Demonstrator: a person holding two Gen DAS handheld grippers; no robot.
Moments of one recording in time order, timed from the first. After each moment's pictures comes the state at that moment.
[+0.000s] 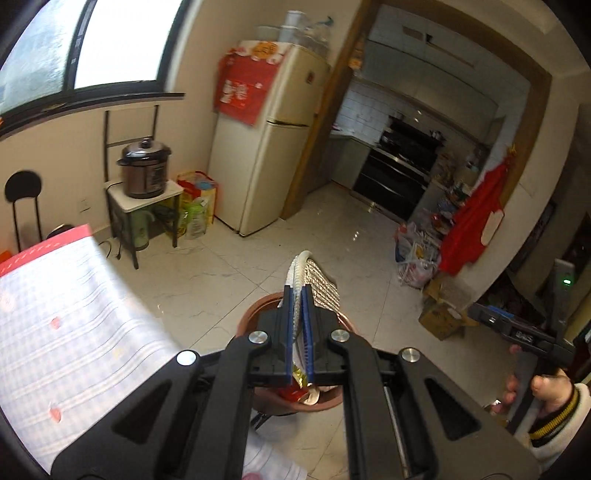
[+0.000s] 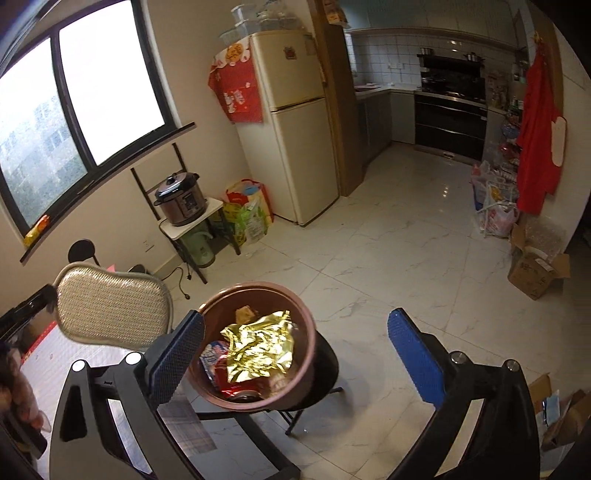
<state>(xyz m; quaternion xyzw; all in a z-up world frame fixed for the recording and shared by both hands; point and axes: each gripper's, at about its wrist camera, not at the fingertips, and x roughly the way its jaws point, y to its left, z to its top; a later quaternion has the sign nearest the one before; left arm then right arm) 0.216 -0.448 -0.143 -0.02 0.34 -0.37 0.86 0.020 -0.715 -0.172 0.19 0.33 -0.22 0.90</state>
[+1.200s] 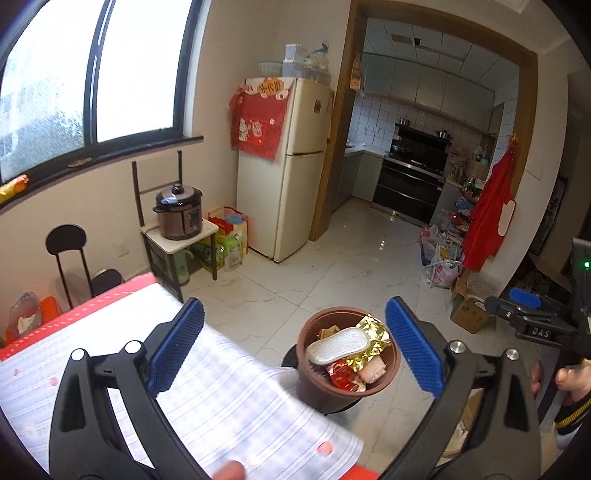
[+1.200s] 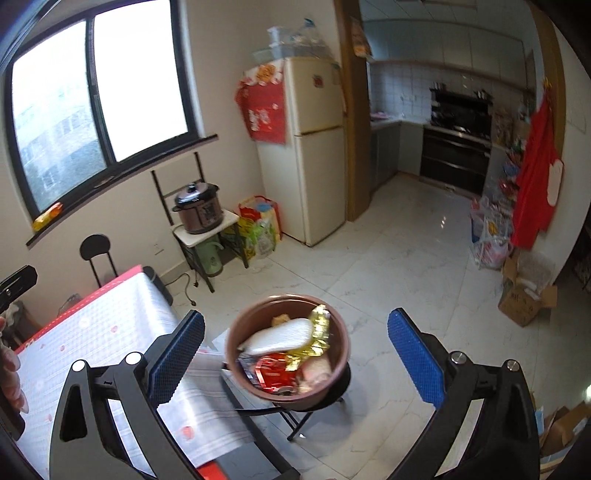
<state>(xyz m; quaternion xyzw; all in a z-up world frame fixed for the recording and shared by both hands) 0.180 -0.328 -0.056 0.03 0.28 -0.34 0.90 0.019 -0.592 -0.098 0.13 0.30 -0.21 0.92</state>
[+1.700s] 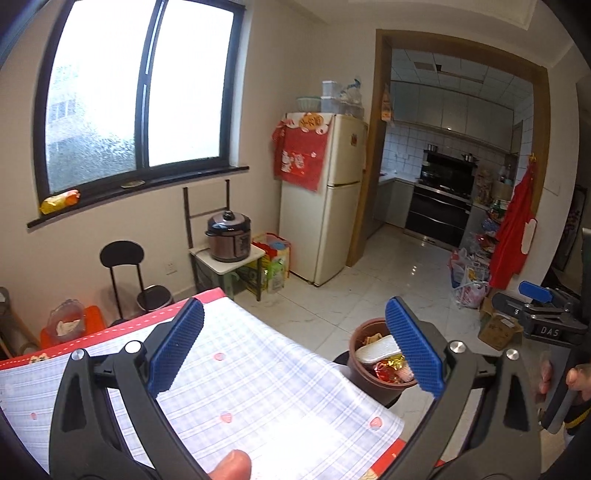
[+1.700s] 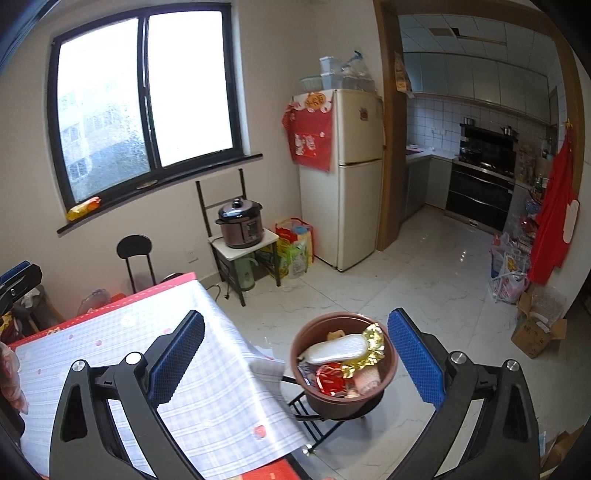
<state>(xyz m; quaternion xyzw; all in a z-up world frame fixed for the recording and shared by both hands) 0.136 -0.194 -0.003 0.02 0.23 -0.27 0.93 0.015 -0.468 -0.042 0.09 0.26 -0.17 0.95</state>
